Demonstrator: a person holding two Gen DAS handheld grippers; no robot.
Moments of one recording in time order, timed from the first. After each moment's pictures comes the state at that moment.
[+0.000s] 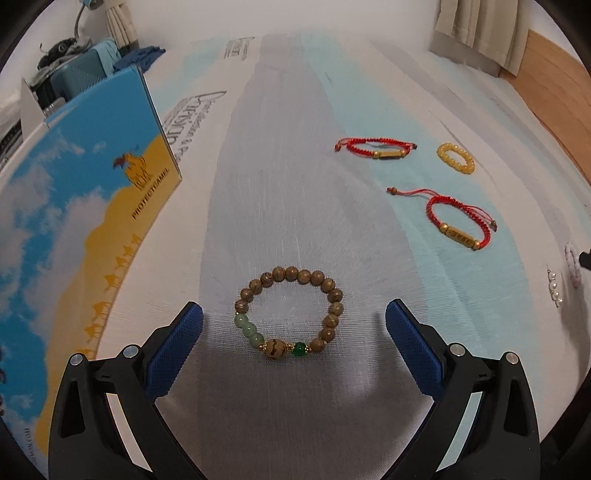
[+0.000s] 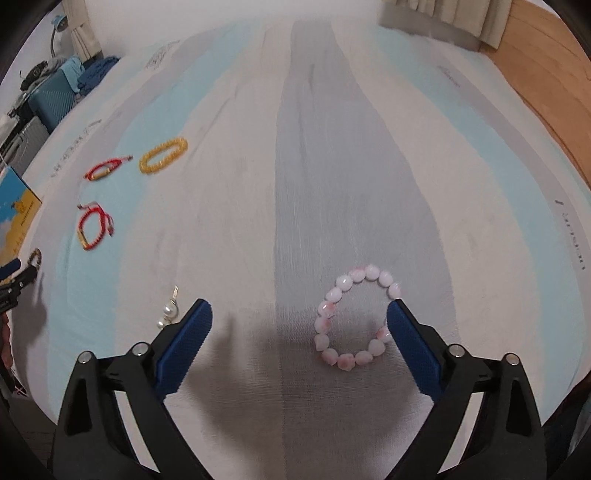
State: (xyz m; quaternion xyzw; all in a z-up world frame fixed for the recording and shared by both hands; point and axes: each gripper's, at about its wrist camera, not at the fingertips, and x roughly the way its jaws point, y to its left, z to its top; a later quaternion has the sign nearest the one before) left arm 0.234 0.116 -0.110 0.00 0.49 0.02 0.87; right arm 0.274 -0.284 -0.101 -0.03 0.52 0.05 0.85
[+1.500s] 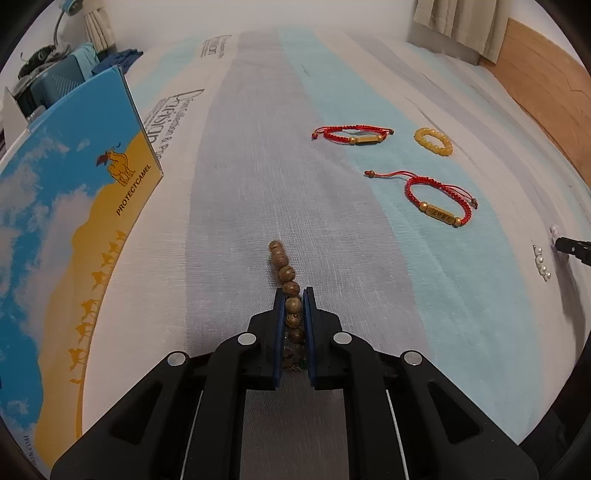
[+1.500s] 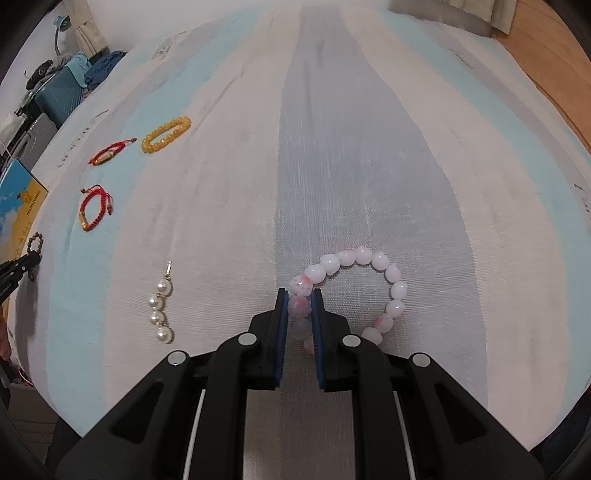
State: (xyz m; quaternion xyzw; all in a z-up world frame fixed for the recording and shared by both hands) left arm 0.222 0.108 -0.103 0.01 0.50 -0.02 0.87; right arm 0.264 -0.295 -0.117 -0.01 0.54 0.07 0.84
